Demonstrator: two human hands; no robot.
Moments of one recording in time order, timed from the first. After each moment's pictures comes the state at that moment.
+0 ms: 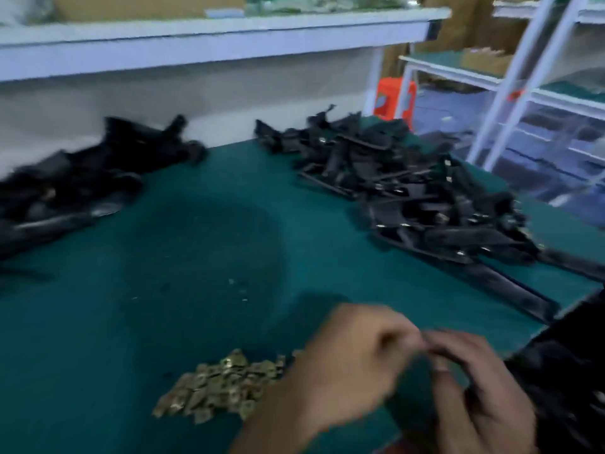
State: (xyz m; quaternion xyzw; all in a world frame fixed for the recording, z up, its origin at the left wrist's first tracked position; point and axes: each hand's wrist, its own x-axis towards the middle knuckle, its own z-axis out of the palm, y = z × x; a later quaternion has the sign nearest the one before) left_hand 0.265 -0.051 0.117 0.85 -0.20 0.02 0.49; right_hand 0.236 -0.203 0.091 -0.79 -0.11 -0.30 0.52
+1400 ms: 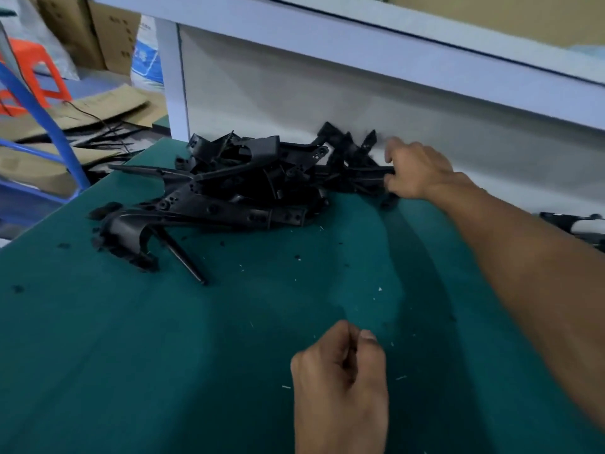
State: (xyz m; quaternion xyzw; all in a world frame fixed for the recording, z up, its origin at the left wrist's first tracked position) left_hand 0.340 0.172 0.065 0.65 0.29 0.40 0.57; right_hand 0.656 0.254 0.172 -0.89 -0.44 -0.13 -0.02
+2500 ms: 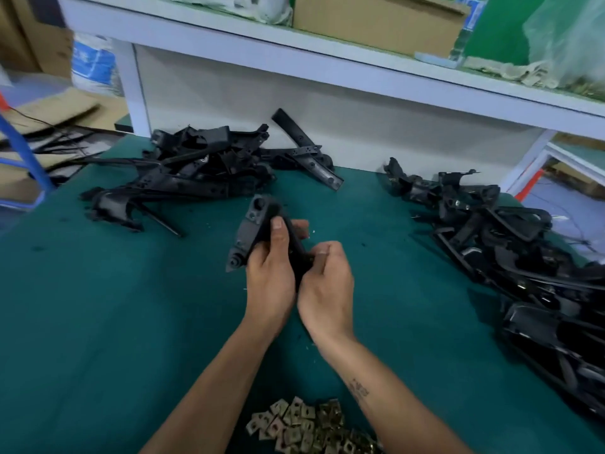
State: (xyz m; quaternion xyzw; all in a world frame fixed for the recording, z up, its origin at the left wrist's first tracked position) left_hand 0.315 0.158 0.106 0.53 0.22 0.38 0.73; right_hand 0.344 0.099 0.103 -0.81 -0.17 0.01 0.56
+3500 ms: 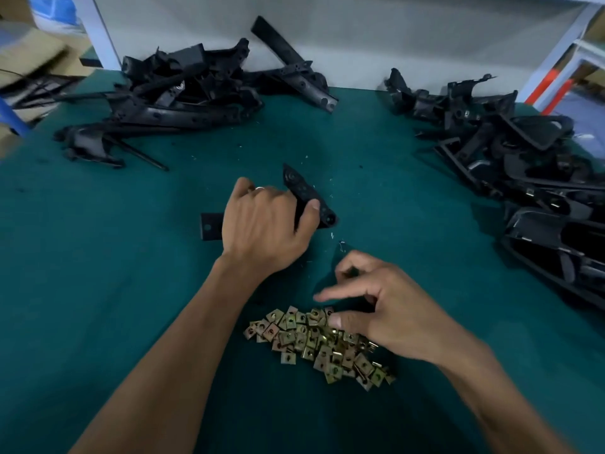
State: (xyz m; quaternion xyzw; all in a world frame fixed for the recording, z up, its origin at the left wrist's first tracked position) left_hand 0.297 0.161 0.076 0.95 0.17 0.27 0.01; right_hand 0.335 -0.057 0.093 -0.81 -0.44 0.23 0.29
